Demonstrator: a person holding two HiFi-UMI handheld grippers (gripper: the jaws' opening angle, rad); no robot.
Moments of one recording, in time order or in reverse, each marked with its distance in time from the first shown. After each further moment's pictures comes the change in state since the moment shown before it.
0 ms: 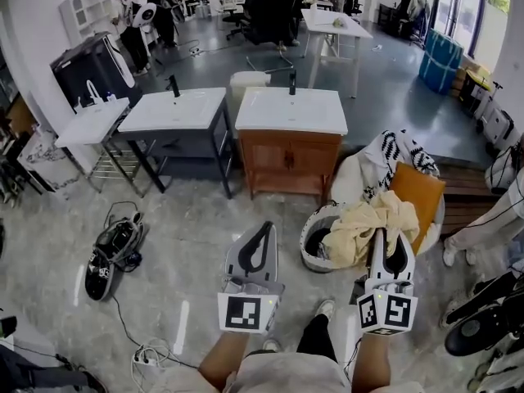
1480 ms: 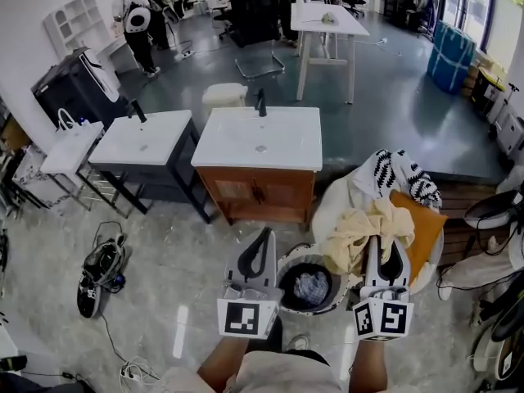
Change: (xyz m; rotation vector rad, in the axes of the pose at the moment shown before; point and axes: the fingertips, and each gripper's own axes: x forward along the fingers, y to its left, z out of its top) left arm 0.361 -0.099 -0.090 0.005 0.053 0.026; right arm 0.281 -0.247 -0.074 0.053 0.042 0.057
